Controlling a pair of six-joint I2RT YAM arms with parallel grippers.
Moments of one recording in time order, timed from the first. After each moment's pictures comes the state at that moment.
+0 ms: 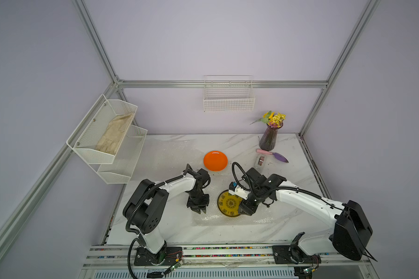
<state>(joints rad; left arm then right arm) -0.56 1.72 1.05 -0.99 0.30 -0.52 0.82 1.40 1.00 -0.92 -0.30 -0.28</state>
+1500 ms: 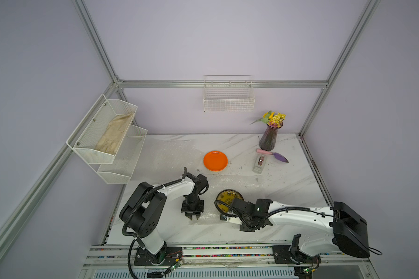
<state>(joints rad) -0.58 1.67 1.01 -1.12 0.14 -0.59 1.12 1.41 0.85 -0.73 0.09 -0.38</state>
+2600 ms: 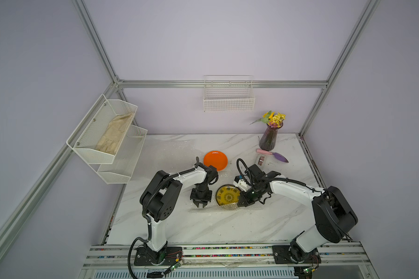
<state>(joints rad) -0.62 1.90 1.25 -1.15 0.08 -0.50 0.60 1.56 0.94 -0.70 -0.57 0.15</state>
